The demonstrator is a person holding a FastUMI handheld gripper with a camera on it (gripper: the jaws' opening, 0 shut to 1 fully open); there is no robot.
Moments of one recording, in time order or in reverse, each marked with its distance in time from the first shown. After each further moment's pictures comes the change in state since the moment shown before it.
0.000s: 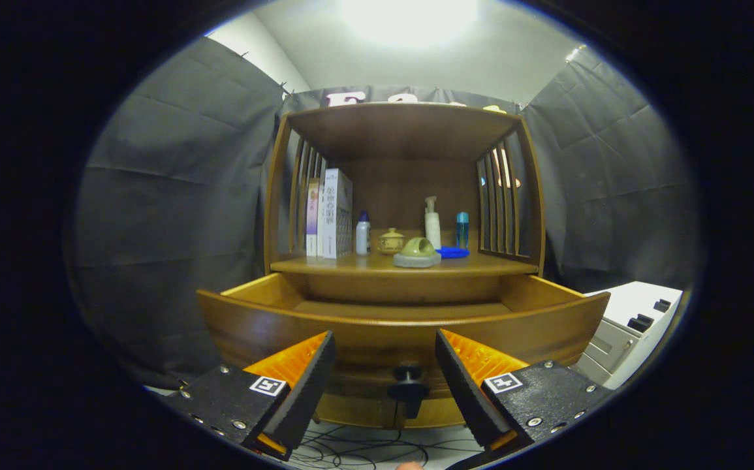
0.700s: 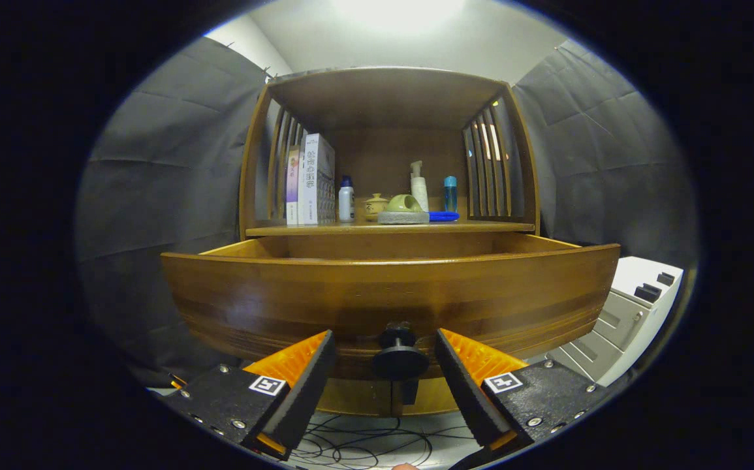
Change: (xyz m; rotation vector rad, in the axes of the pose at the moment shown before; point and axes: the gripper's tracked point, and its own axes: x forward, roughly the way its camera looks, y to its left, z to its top) arm 0.031 -0.016 -0.051 0.059 0.082 -0.057
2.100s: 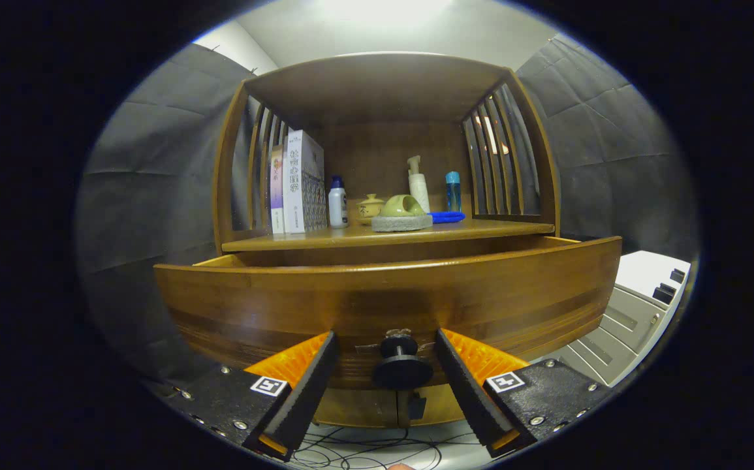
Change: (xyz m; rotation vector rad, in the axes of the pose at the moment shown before) arm 0.058 0.000 0.021 0.031 0.005 0.000
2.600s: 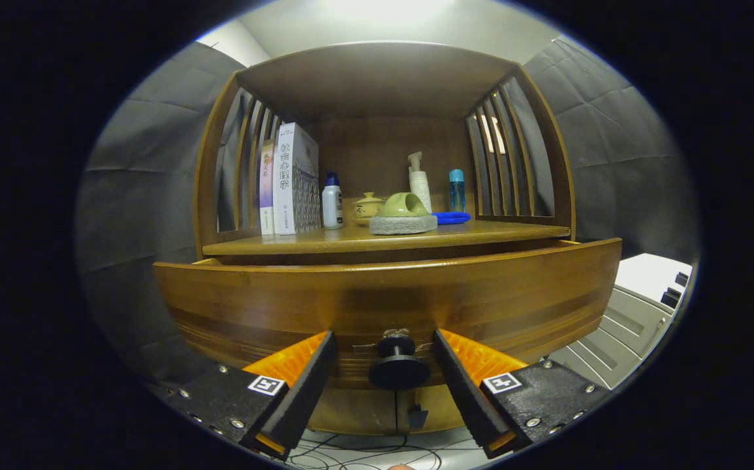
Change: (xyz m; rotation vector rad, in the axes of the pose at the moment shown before) arm 0.041 0.000 0.004 -0.004 -0.001 -0.011
